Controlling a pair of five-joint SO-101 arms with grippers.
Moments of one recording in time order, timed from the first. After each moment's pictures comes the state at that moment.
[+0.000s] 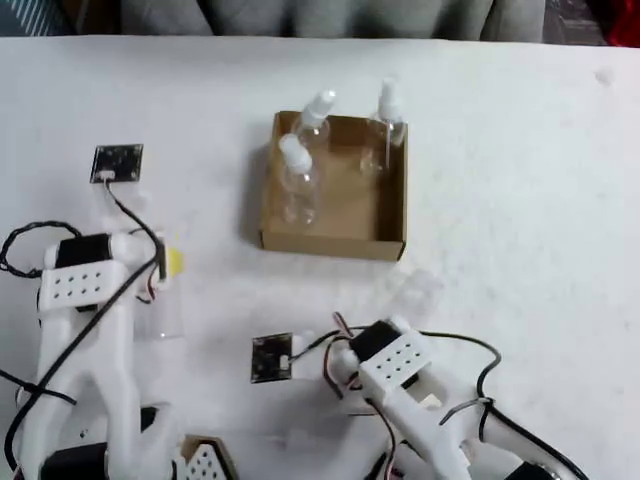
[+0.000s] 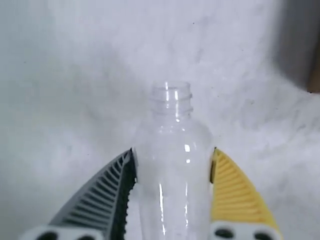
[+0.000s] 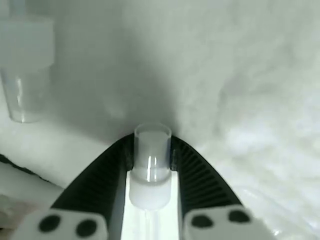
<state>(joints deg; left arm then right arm) -16.4 -28.8 46.2 63.2 -3.1 -39.0 -33.8 71.2 61.2 55.4</state>
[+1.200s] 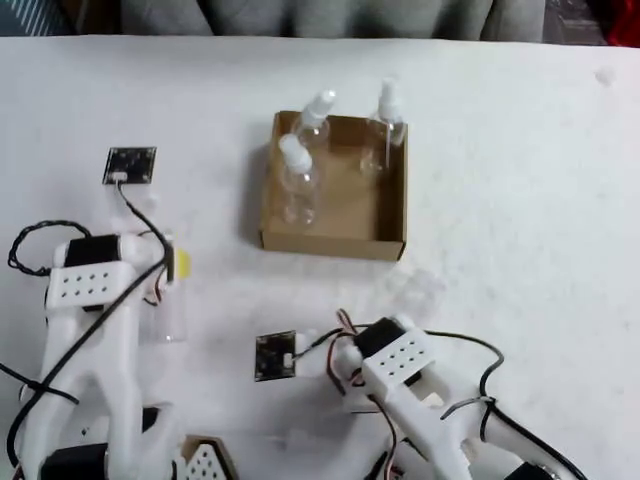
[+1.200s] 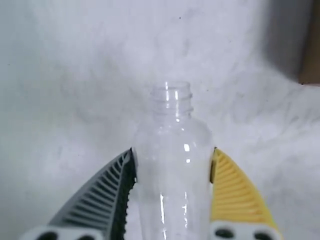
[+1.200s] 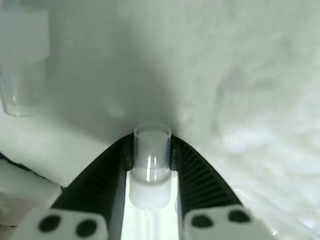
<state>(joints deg) -14.2 -28.8 47.1 63.2 -3.1 -37.0 -33.7 71.2 61.2 57.6</state>
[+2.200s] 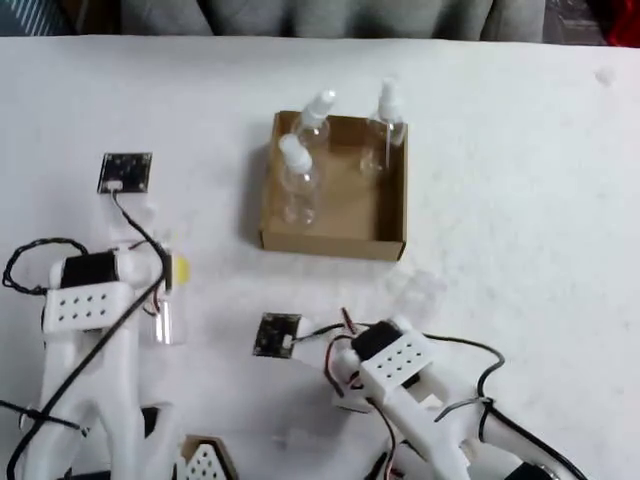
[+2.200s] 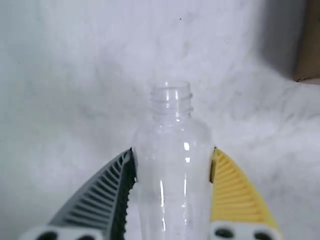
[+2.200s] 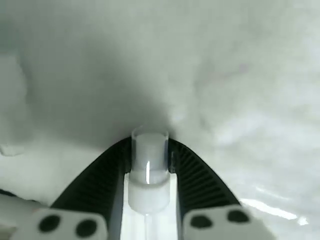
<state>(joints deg) -14.4 -36.9 51.9 63.1 -3.1 -38.2 -33.3 71.3 57.5 42.2</state>
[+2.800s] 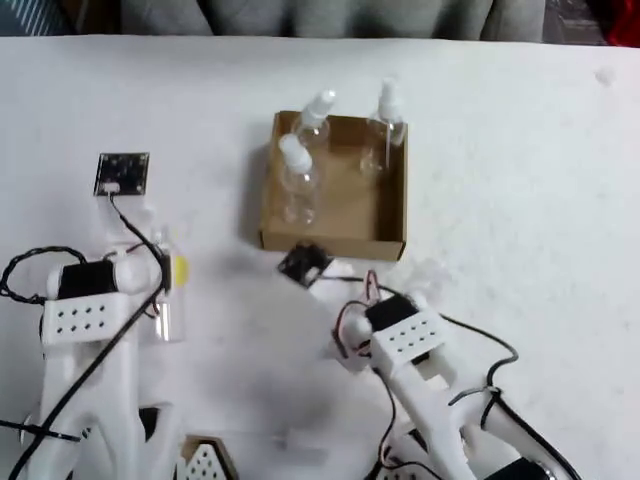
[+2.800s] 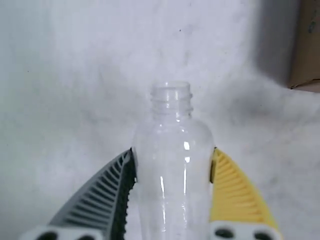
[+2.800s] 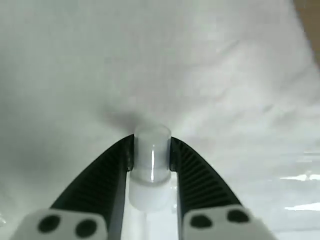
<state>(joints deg) -14.4 -40.3 52.5 63.1 -3.1 -29.9 -33.2 64.3 54.9 24.7</state>
